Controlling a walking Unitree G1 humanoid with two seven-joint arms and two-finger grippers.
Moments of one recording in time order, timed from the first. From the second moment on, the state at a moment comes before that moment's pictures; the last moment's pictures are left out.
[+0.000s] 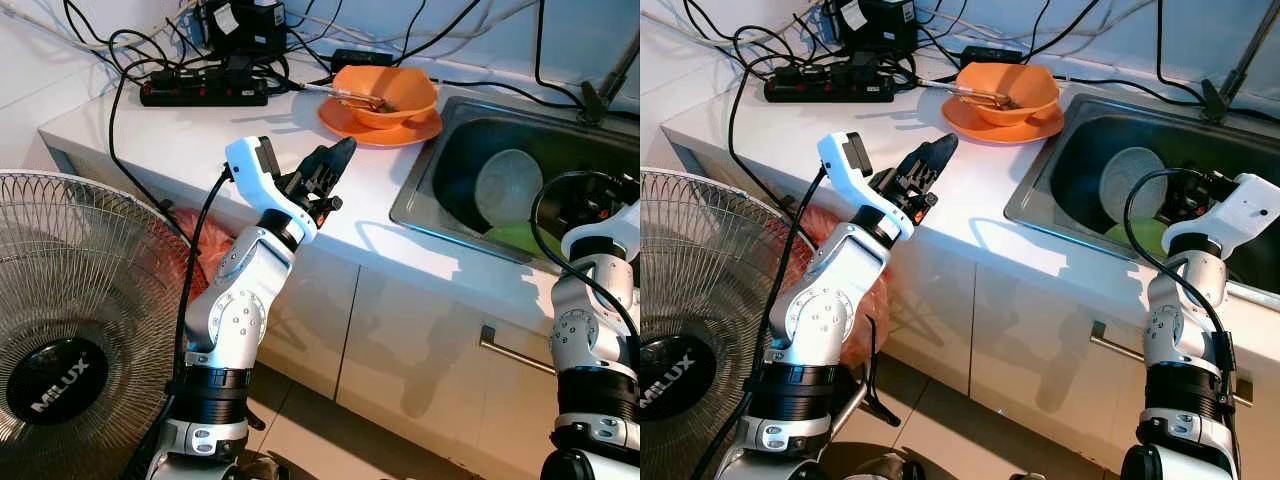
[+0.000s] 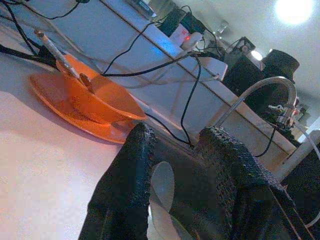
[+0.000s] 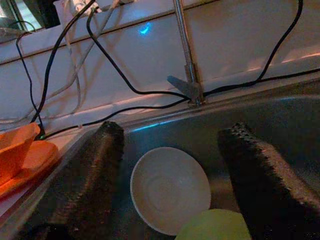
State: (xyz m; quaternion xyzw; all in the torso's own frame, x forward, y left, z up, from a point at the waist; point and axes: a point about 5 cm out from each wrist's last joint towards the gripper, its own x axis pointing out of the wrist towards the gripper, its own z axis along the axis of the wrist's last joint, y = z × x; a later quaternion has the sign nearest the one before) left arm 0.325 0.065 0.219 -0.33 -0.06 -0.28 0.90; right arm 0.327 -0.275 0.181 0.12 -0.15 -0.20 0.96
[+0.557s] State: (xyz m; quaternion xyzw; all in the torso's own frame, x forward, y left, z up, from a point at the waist) left arm 0.325 0.065 0.219 -0.33 -0.06 -0.28 0.90; right arm 0.327 -0.275 0.181 0.12 -0.15 -0.20 0.96
